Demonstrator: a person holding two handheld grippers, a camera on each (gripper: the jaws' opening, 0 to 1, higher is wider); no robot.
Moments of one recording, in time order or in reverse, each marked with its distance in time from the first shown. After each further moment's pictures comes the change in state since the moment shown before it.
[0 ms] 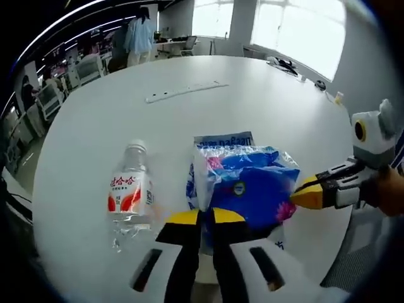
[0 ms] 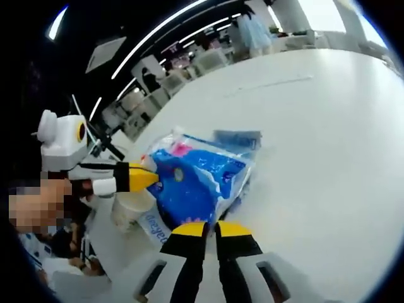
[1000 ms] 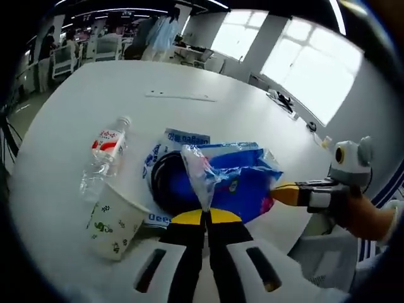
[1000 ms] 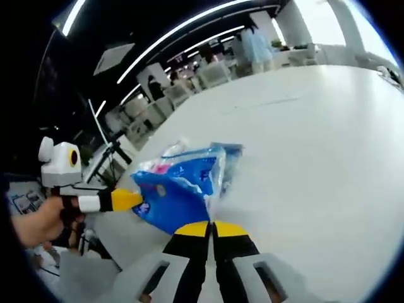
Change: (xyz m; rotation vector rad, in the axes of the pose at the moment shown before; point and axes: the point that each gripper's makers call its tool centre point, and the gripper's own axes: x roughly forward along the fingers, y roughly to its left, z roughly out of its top) left arm -0.061 -0.081 -0.019 -0.276 -0.116 -0.112; right arm -0.083 -0.012 -0.002 -0.039 -0.080 0.007
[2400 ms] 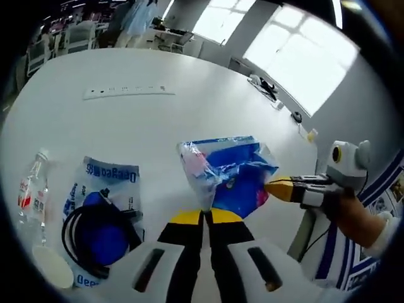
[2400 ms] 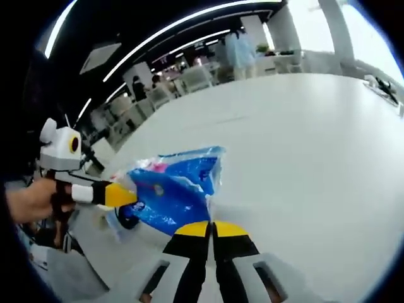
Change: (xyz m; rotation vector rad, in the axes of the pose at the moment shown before) left arm 0.120 -0.096 0.057 0.002 0.138 -0.135; right arm -0.032 -0.142 0.067 -0.020 -0.002 -0.128
